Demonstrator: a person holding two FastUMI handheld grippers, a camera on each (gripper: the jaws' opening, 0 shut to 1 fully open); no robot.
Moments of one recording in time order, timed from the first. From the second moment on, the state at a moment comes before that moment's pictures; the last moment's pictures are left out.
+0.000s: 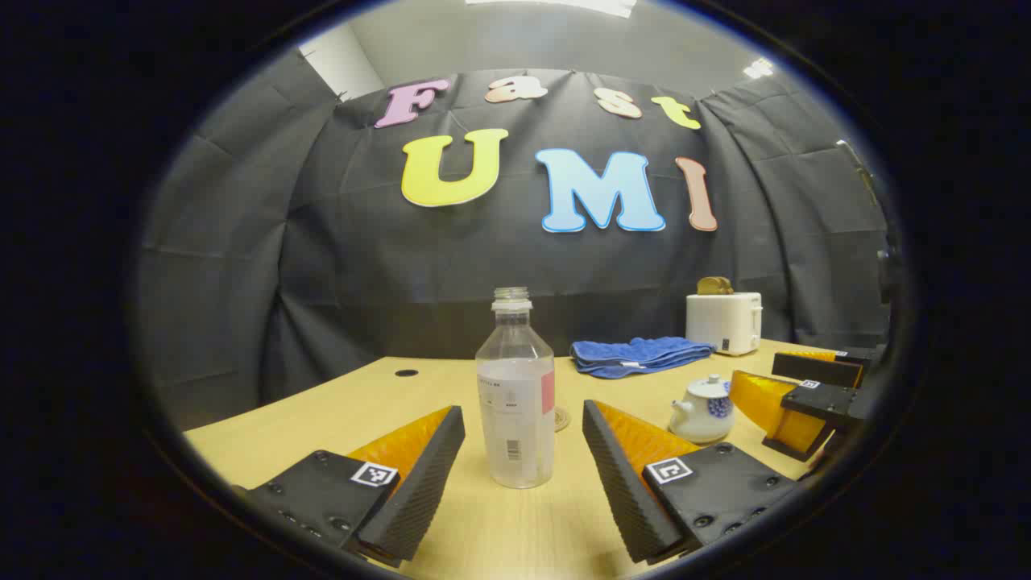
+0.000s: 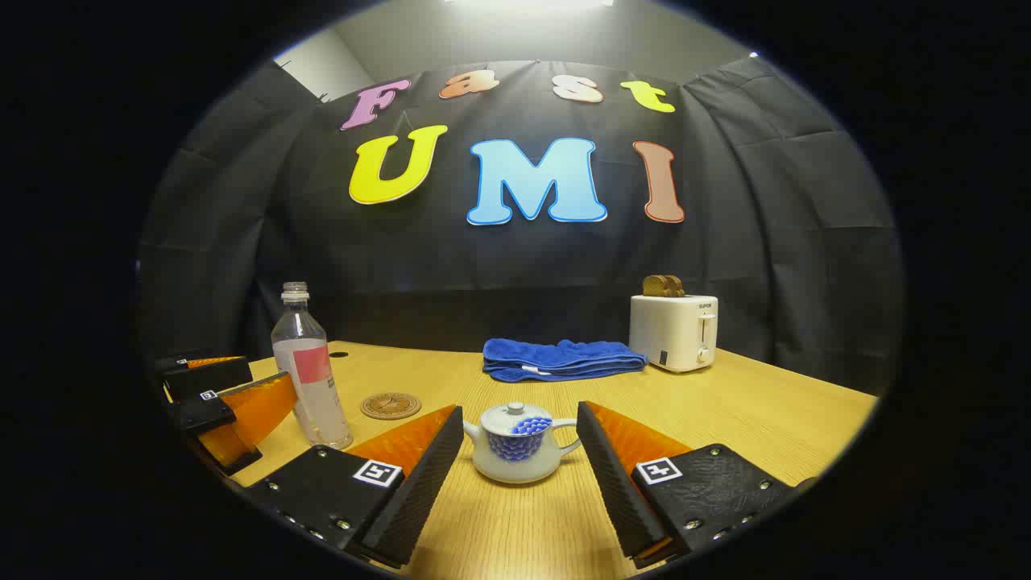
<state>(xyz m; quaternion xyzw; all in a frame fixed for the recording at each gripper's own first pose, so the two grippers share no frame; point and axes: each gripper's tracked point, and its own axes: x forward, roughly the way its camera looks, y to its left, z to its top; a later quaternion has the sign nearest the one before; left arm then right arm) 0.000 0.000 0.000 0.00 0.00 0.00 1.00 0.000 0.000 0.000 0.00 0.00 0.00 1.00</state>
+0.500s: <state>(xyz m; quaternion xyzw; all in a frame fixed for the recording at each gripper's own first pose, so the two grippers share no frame) 0.001 0.004 0.001 0.00 0.00 0.01 1.00 0.002 0.022 -0.001 -0.01 0.01 0.03 1.00</state>
